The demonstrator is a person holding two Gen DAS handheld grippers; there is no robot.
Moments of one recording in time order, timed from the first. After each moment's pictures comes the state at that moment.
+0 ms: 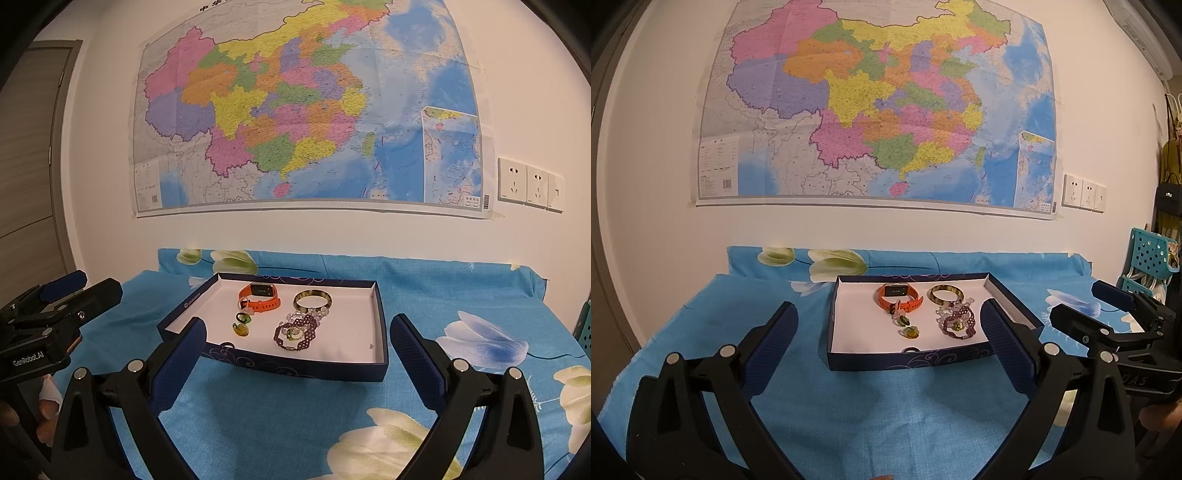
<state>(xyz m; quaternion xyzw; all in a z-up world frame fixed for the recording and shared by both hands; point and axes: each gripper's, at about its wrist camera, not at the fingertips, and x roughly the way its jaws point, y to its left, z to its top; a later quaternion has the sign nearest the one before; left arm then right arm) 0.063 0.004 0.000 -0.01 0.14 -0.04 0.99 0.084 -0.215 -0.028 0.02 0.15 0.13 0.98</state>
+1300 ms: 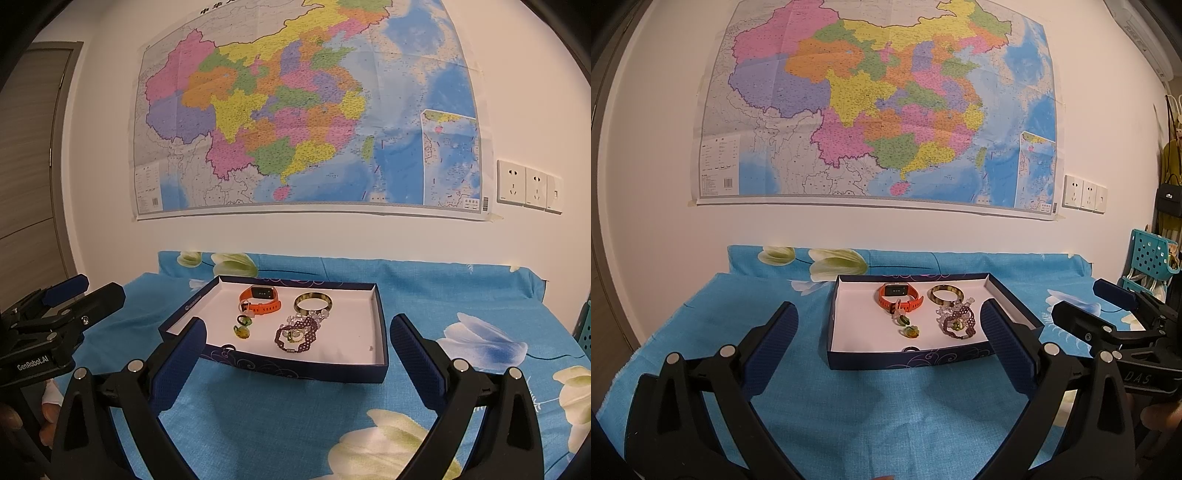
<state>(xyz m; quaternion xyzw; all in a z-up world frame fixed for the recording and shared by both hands) 0.063 0.005 0.000 -0.01 0.15 -0.04 0.99 0.083 -0.214 -0.029 0.02 0.14 0.13 0.98</state>
